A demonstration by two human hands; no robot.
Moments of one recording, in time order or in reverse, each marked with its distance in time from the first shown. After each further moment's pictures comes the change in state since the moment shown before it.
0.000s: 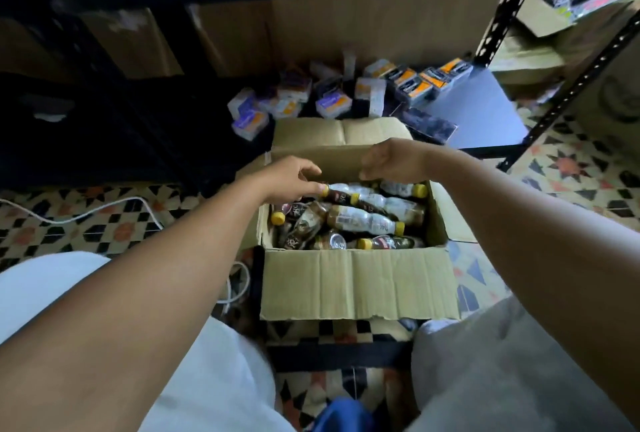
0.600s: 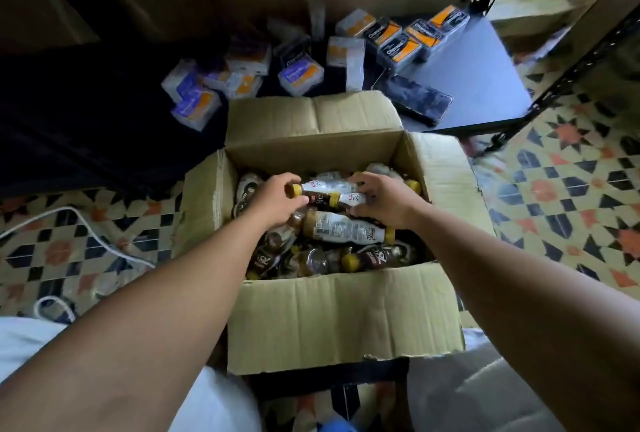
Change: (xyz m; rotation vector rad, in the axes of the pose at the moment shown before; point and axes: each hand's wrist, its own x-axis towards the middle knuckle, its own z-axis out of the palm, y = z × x) left_hand 0.108 -0.044 0.080 -0.073 0.117 -0.120; right_hand 0.065 0.089 0.093 0.201 0.057 0.122
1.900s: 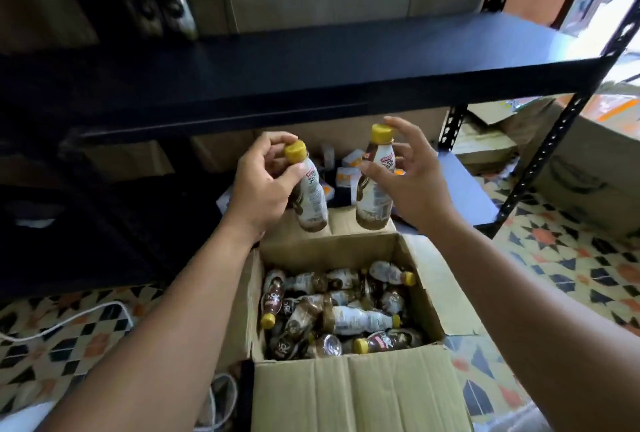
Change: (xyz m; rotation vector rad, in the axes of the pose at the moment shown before) left_hand -0.121 0.140 -0.176 -0.669 0.526 0.679; right_hand -0.107 -0.141 -0.146 0.633 0.740 -0.516
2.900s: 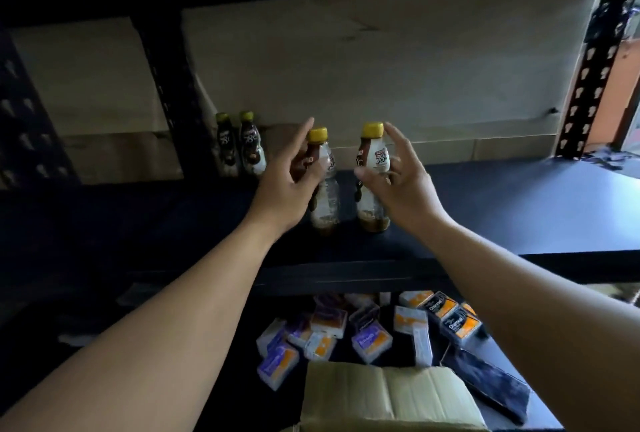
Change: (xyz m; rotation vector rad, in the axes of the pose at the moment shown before) left_hand 0.212 0.061 -0.068 0.283 0.049 0.259; right_hand 0.231 -0.082 0.087 -0.001 -0.082 -0.258
